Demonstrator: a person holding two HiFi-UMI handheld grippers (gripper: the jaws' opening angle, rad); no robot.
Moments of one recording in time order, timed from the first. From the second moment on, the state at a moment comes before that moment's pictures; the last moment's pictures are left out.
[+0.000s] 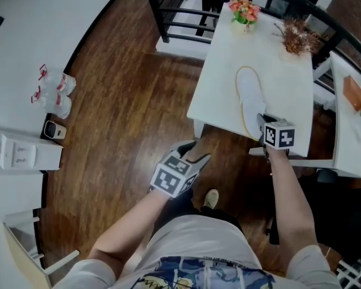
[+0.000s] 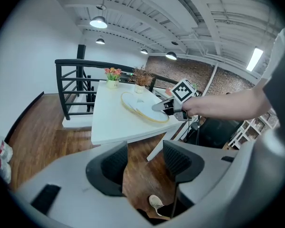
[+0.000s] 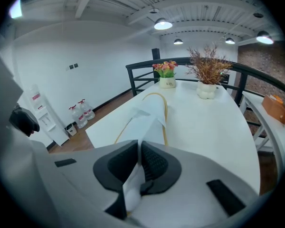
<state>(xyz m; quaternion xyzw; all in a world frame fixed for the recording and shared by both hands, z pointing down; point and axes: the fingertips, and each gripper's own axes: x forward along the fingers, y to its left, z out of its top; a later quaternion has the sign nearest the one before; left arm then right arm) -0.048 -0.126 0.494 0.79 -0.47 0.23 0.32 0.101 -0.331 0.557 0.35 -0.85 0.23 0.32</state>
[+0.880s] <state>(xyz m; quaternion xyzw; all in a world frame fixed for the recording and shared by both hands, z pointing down) -0.149 0.038 0.583 0.63 -0.64 0.17 0.40 -0.115 -0.179 0.589 0.11 -0.91 0.19 0.34</state>
